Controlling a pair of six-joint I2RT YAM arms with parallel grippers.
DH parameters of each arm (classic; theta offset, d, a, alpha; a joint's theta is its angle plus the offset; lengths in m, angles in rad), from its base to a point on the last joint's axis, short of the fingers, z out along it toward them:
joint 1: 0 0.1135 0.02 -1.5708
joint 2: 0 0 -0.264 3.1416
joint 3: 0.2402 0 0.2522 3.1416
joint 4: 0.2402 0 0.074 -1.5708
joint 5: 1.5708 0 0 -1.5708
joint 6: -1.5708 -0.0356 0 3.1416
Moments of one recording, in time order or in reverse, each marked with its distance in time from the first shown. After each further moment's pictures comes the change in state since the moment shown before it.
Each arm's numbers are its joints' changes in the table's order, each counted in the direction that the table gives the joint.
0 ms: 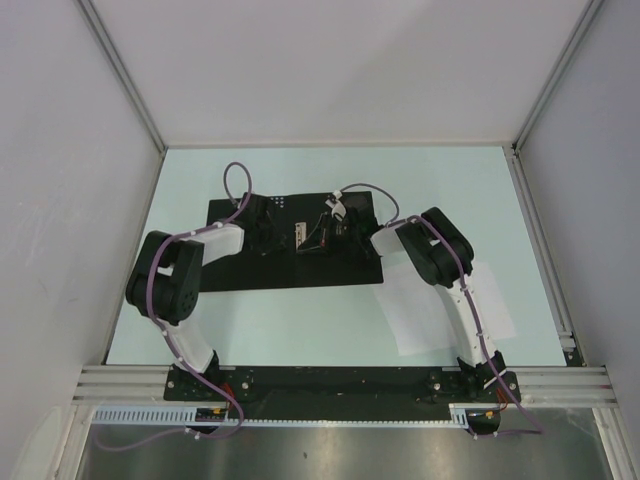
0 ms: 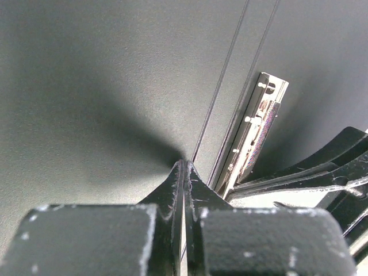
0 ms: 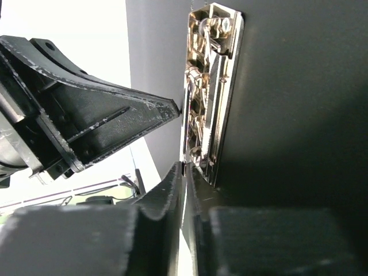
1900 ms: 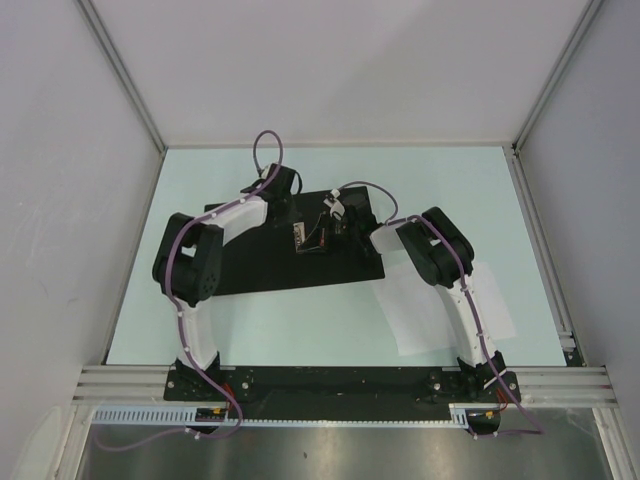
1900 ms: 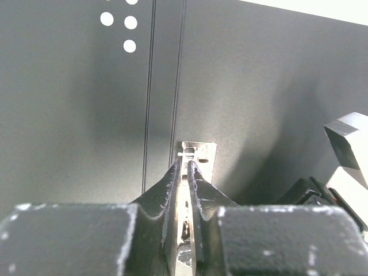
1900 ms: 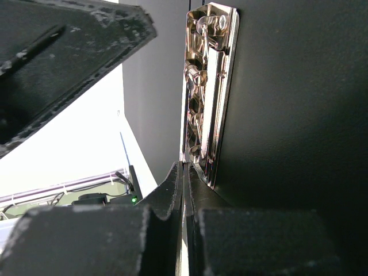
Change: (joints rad) left arm -0.095 0.185 0.400 0.206 -0.199 -0.169; right arm 0.001 -0.003 0.024 0.064 -0.008 0.050
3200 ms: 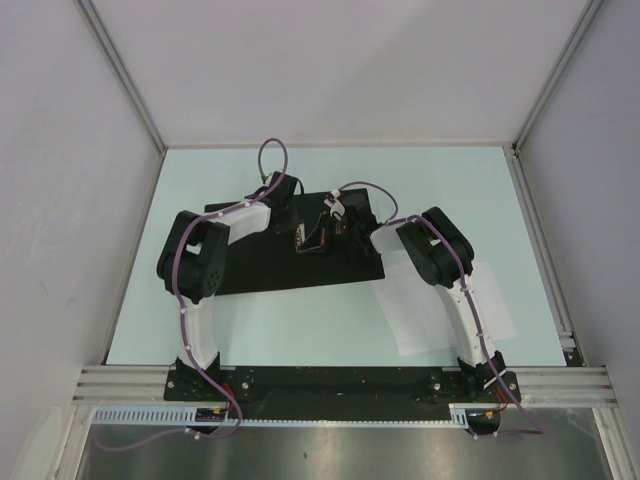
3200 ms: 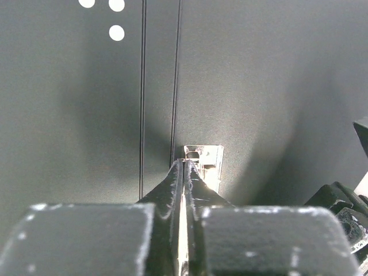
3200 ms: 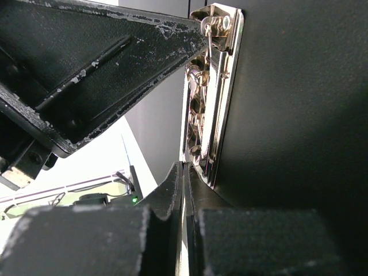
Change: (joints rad) left arm -0.003 0.046 -0.051 -0.084 0.020 -0.018; right arm 0.003 0.002 0.000 -0.003 -0.002 -0.005
